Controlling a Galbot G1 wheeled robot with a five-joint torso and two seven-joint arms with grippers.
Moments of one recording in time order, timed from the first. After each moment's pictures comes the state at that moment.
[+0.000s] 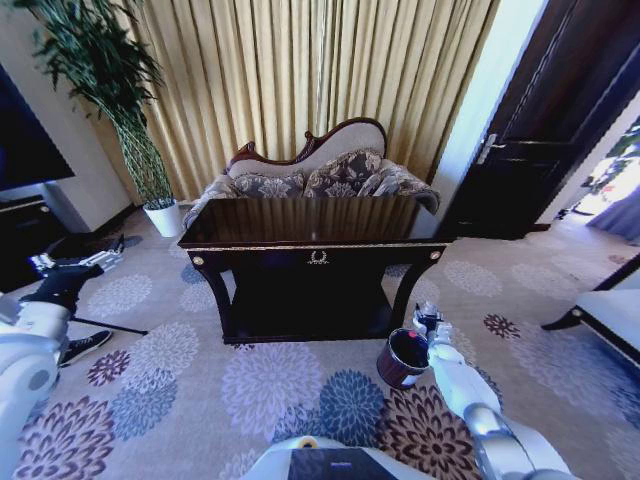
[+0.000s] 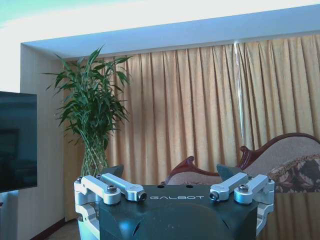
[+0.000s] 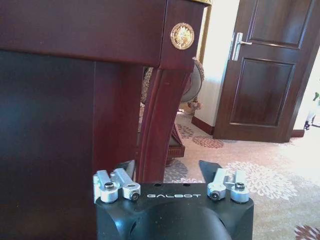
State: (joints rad) left arm 1.63 -0.82 -1.21 -2.22 -0.88 0.20 -0.15; right arm -0.72 1.16 0.50 0.55 0.30 0.39 -0.04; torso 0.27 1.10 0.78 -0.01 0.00
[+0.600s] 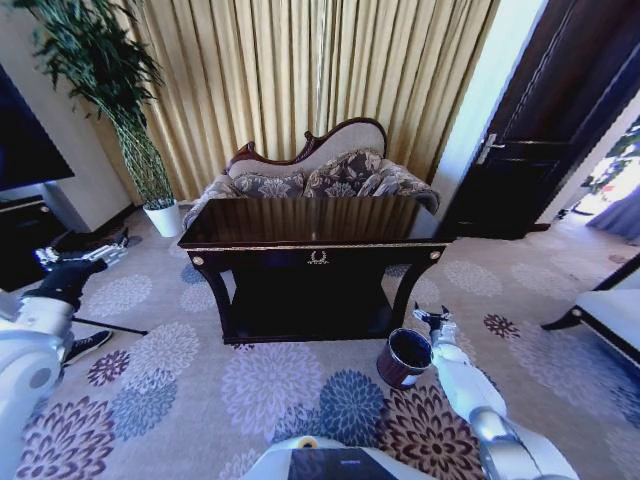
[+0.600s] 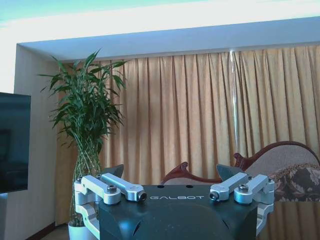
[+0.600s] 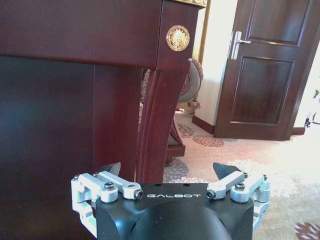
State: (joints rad) left arm 1.62 -0.81 -1.20 -2.23 -0.91 0.20 -0.16; right arm -0.78 1.15 0.50 0.63 0.34 0.35 -0.04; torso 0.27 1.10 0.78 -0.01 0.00
